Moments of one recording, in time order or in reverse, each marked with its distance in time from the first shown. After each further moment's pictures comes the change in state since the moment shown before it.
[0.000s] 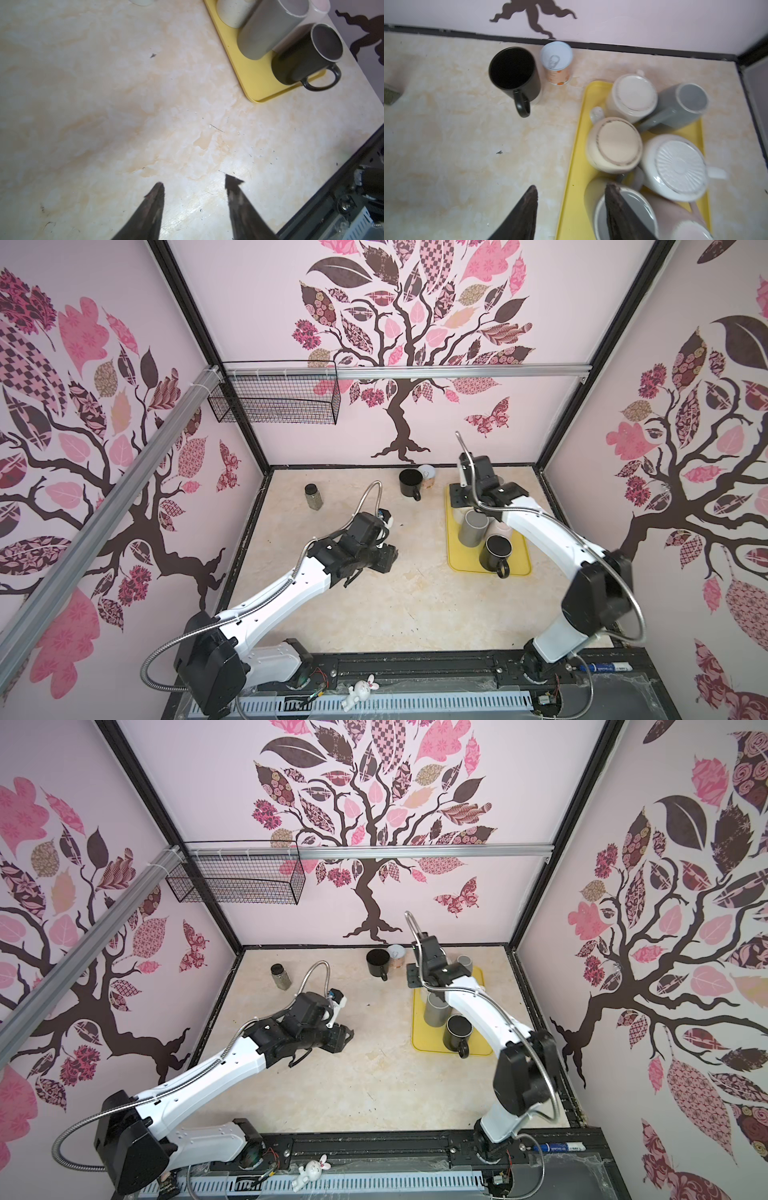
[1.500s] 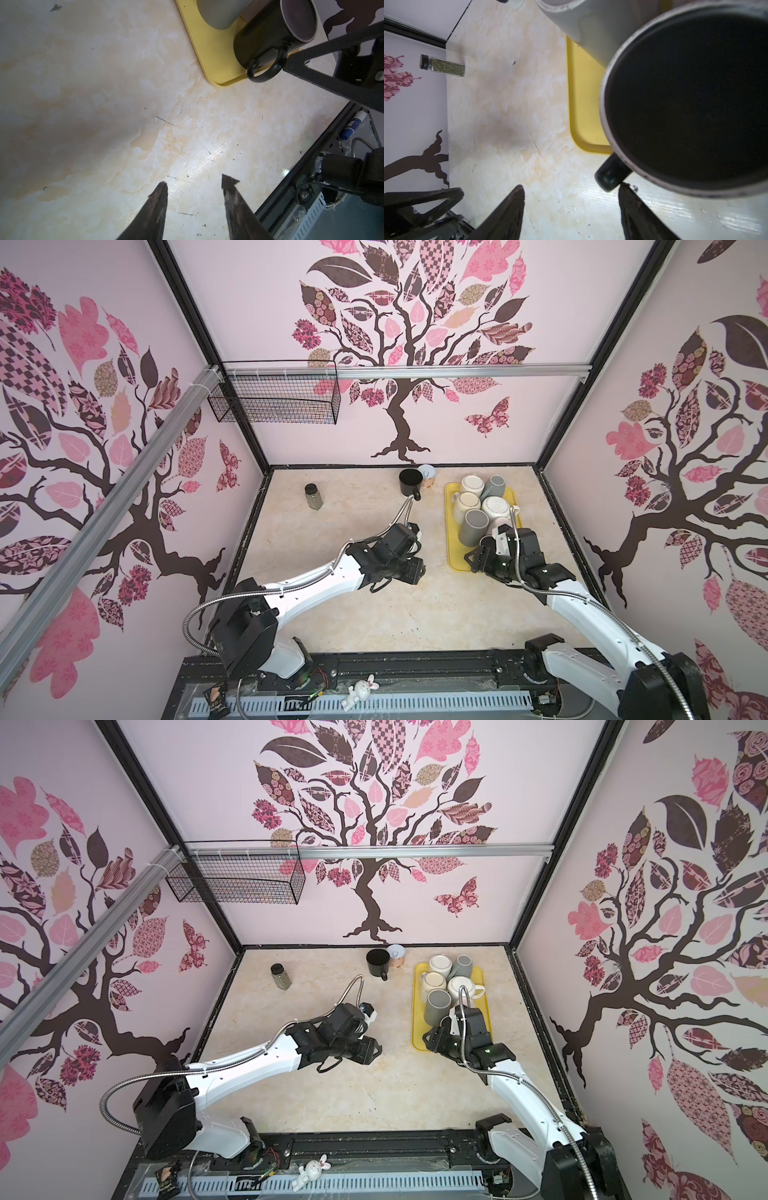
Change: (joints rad) left arm -0.138 0.193 0.016 0.120 0.080 -0.190; right arm -0.123 -0.548 -0.778 0.170 -0.517 0.434
